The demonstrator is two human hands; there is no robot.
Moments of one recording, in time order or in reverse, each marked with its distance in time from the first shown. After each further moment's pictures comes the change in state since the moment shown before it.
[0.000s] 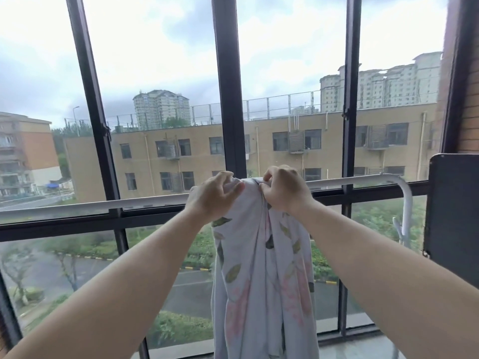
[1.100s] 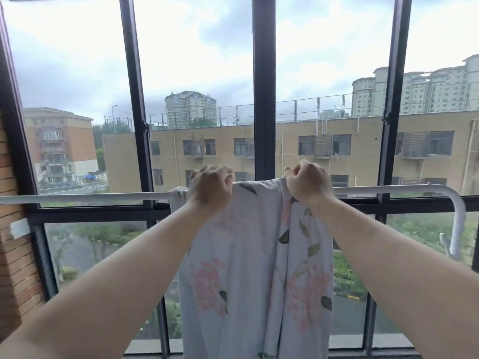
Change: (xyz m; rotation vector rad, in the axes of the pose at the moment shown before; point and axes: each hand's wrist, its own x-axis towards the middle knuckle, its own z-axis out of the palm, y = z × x) left_hand -0.009 -0.063 -0.044 0.152 0.282 0.008; right_hand 0.021 -0.032 0.021 0.140 0.063 0.174
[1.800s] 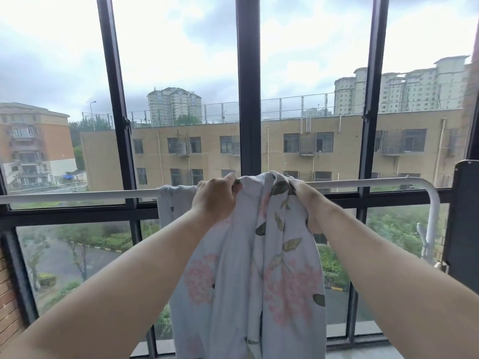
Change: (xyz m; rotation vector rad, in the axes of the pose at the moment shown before) left_hand -0.013 0.026 0.035 -0.006 -0.121 0.089; right_hand -0.028 0.031 -0.006 0.812 -0.497 0.676
